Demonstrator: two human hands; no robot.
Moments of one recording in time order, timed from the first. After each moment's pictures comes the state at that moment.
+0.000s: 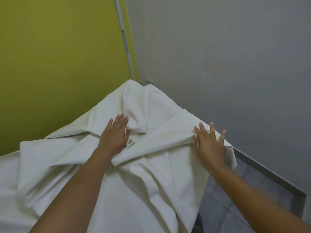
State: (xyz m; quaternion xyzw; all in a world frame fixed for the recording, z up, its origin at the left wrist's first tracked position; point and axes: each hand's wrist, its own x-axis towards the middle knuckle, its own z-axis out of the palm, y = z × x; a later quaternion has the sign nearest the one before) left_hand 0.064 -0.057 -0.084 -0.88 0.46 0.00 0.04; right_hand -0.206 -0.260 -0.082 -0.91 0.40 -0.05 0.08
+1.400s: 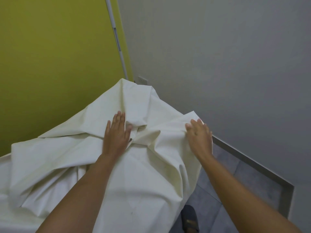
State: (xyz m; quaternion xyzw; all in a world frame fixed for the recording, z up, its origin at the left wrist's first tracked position) left_hand 0.027 -0.078 -0.083 -0.90 0.40 -0.01 -0.15; right_hand -0.185 -0.265 -0.070 -0.78 0.50 -0.16 0.34
